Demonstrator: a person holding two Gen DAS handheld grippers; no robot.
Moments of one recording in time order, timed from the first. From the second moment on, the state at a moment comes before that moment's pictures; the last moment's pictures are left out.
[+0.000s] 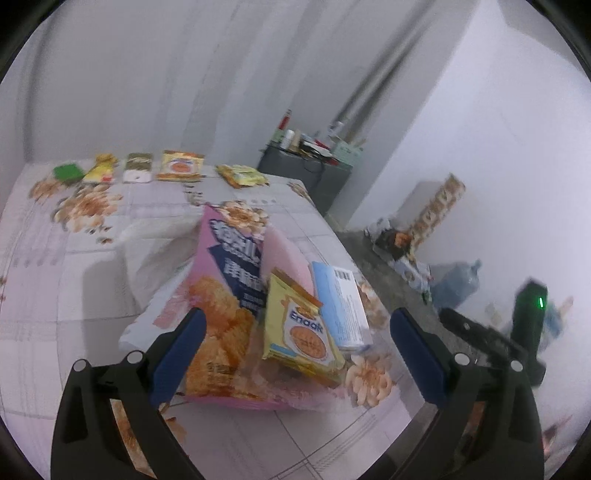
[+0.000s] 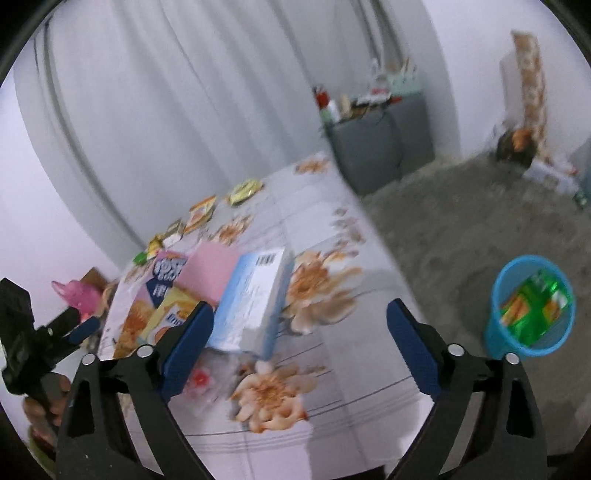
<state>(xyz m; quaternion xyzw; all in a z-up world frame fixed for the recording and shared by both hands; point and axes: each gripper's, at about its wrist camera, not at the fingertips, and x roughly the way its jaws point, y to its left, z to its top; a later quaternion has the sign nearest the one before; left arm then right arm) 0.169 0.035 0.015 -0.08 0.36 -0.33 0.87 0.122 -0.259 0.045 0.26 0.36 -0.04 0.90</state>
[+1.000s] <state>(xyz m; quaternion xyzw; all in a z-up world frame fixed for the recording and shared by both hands) 0.196 -0.018 -0.044 0.03 0.43 -0.28 0.86 0.214 -0.248 -0.018 0.40 0.48 0.07 0.78</state>
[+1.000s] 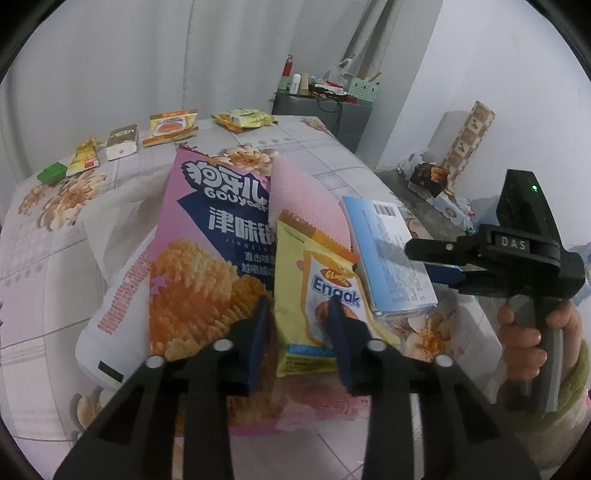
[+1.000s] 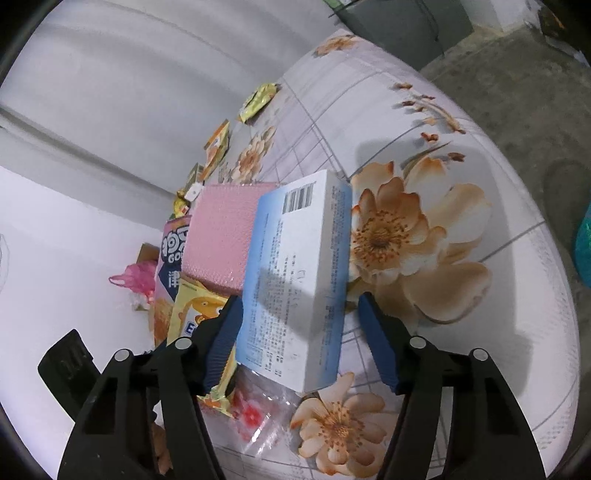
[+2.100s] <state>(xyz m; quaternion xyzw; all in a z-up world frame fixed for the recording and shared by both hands) 0.205 0.039 -0.034 -0.12 0.41 -0.28 0.86 0.162 -0.185 0.025 0.22 0.45 0.10 0.86</state>
